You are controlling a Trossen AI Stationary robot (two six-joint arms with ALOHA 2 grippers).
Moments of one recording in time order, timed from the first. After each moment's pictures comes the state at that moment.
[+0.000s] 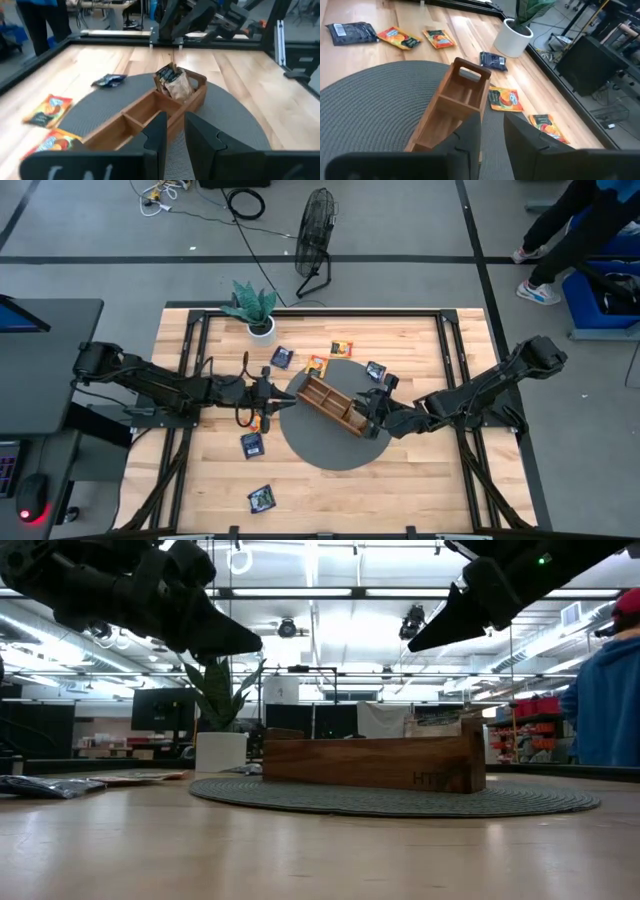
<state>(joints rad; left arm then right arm) -0.11 1.23 0.37 0.64 -0.17 -0.07 0.40 1.37 0.70 0.00 0.83 0.15</state>
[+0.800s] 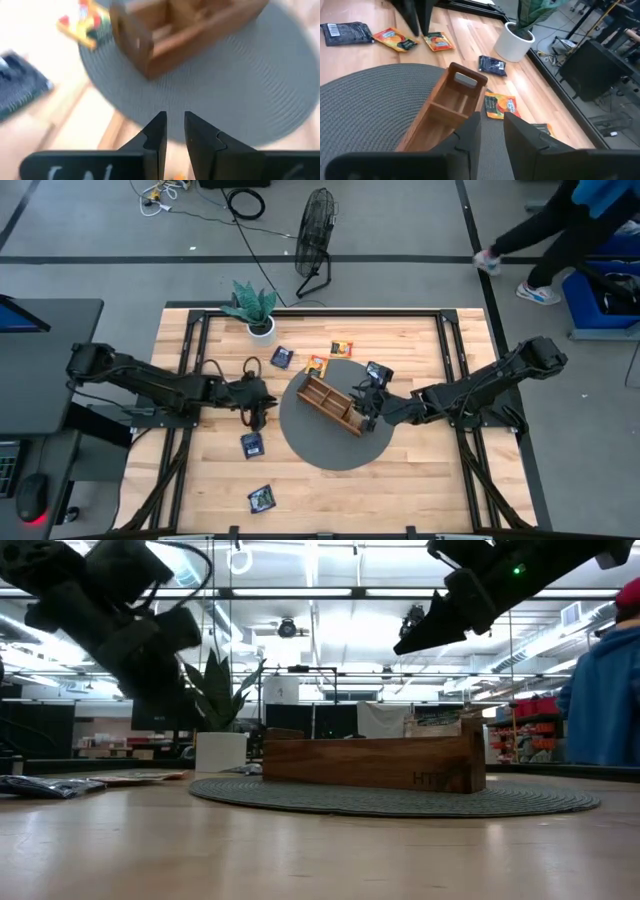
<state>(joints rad) -0.11 1.14 0.37 0.10 -0.25 -0.34 0.30 1.37 0.70 0.07 0.73 0.04</state>
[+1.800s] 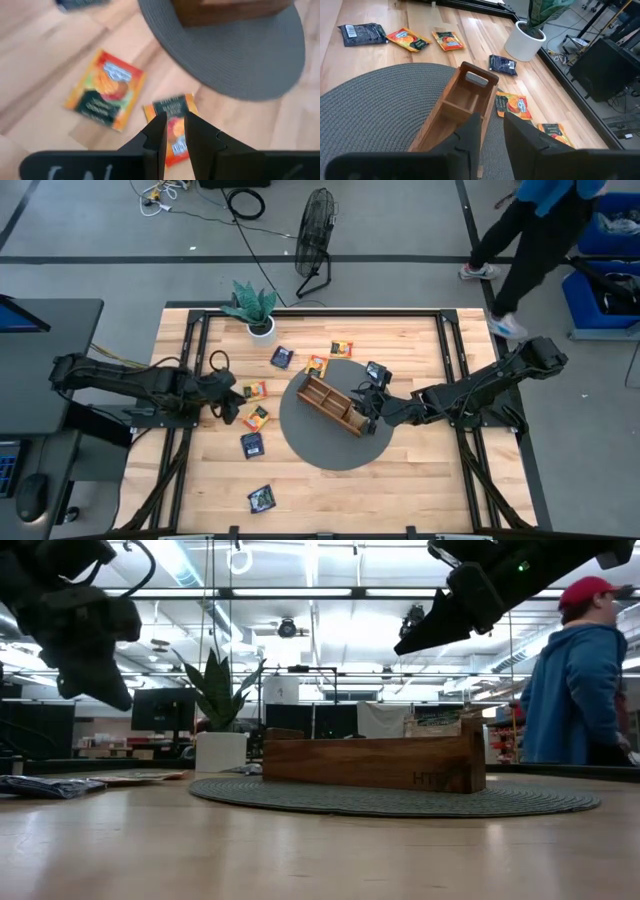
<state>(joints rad) -0.12 0.61 0.37 -0.58 -0.21 -0.74 0.32 1.37 0.70 0.06 0.69 0.06</state>
